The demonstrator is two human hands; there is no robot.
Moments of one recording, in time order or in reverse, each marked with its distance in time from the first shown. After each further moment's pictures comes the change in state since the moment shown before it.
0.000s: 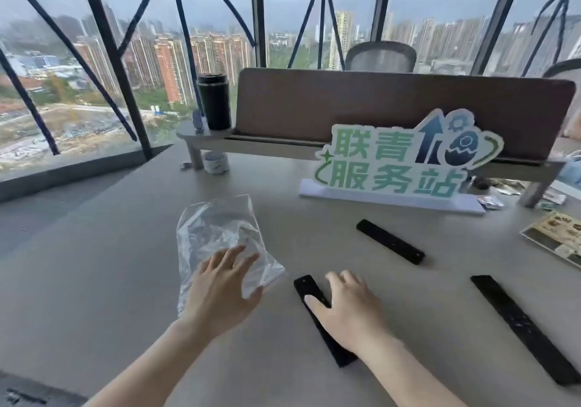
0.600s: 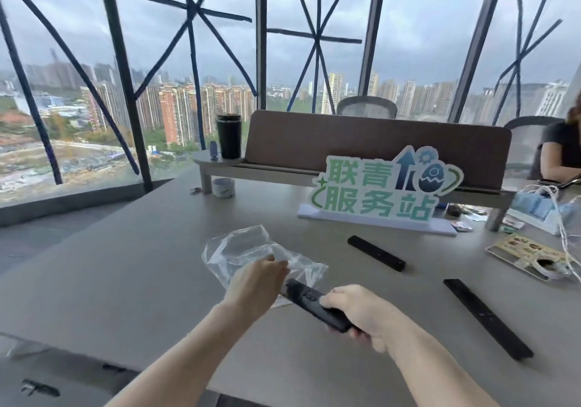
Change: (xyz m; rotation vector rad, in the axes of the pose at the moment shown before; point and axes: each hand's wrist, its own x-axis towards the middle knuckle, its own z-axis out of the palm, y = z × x) left_hand -0.026 0.051 -0.034 -0.190 0.044 0.150; right_hand -0.073 -0.013 -0.043 0.793 -0.358 0.210
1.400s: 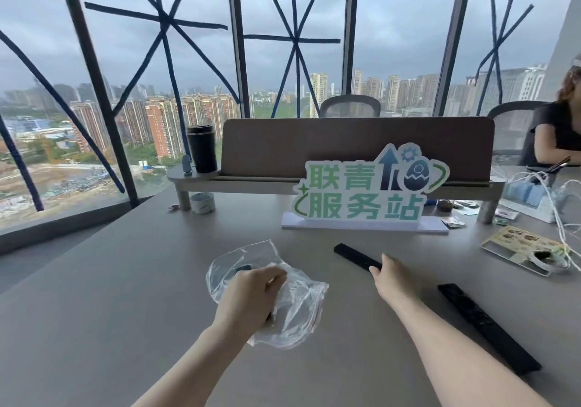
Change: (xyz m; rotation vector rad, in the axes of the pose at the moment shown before) left_hand 0.035 0.025 0.015 -0.341 0.132 -0.184; right_hand 0.158 0.071 -0.130 -0.615 0.749 0.010
